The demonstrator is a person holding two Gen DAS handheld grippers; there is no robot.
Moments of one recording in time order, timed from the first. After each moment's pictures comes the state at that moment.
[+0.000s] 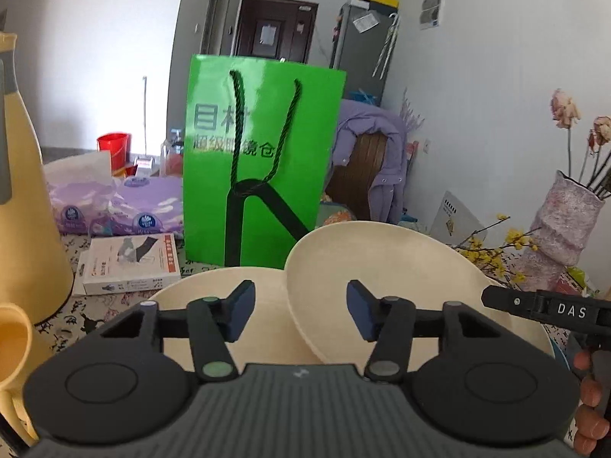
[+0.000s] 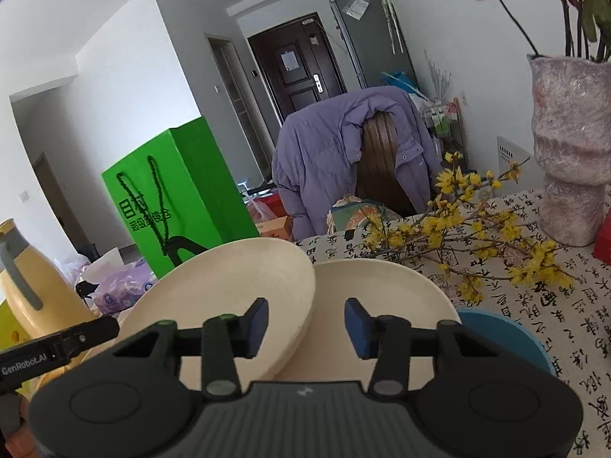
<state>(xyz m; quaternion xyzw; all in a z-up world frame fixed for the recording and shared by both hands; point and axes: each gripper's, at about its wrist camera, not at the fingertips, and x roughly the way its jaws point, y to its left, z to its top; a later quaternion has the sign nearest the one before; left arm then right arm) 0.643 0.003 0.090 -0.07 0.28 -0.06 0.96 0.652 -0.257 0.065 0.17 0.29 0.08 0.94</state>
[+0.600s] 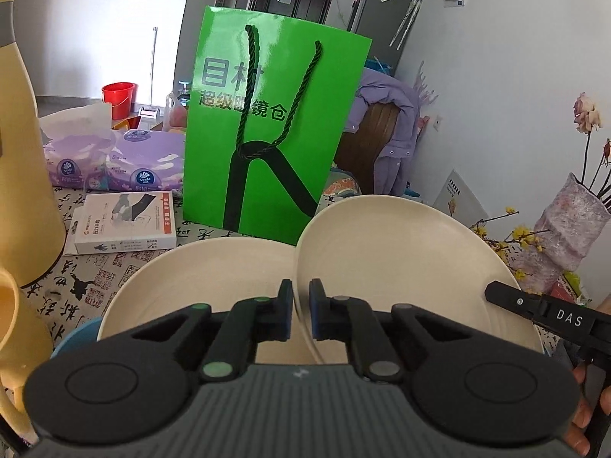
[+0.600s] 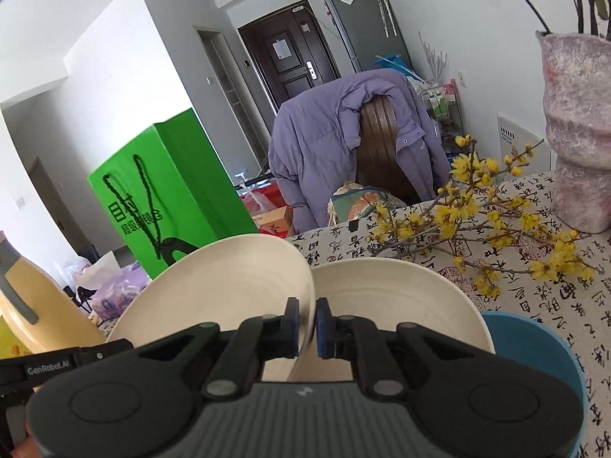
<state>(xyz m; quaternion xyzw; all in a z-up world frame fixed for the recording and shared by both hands) 0.649 0.008 0.089 -0.10 0.34 -0.05 0.93 0.665 -0.254 0.062 0.18 0.30 0.08 0.93</state>
